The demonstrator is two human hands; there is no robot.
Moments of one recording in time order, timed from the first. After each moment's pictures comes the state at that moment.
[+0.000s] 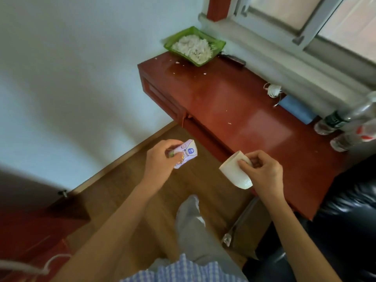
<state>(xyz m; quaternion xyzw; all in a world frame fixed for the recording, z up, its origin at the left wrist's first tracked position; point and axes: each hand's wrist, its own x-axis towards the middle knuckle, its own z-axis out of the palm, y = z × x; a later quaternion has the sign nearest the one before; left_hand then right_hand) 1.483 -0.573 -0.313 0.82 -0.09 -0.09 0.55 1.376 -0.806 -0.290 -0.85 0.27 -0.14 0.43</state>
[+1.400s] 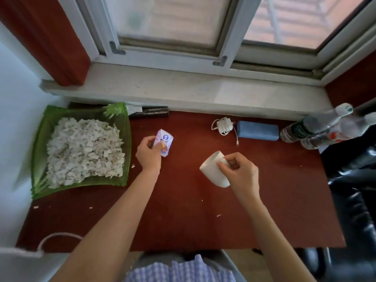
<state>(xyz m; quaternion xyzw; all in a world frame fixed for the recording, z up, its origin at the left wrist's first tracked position) 1.933 -0.940 -0.409 0.80 -0.09 -0.27 0.53 1.704 -0.976 -0.314 -0.66 0.59 -0.24 0.39</state>
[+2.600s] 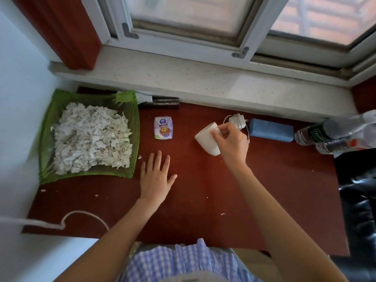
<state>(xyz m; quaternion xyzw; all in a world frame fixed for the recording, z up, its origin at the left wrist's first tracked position) 1.907 -0.853 -0.452 0.85 -0.52 -0.10 0.03 1.777 -1.036 -0.346 -0.71 0.59 -0.21 0.33</state>
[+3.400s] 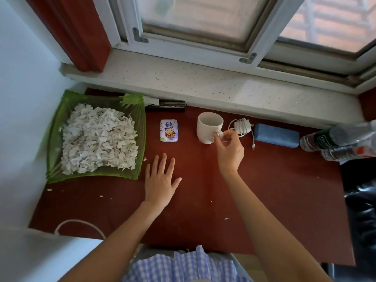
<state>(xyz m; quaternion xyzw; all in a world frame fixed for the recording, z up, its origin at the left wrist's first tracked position) 1.907 -0.851 -0.457 0.85 -0.51 -0.10 0.05 1.792 -1.028 -0.392 -0.65 0.62 -0.30 0.31</state>
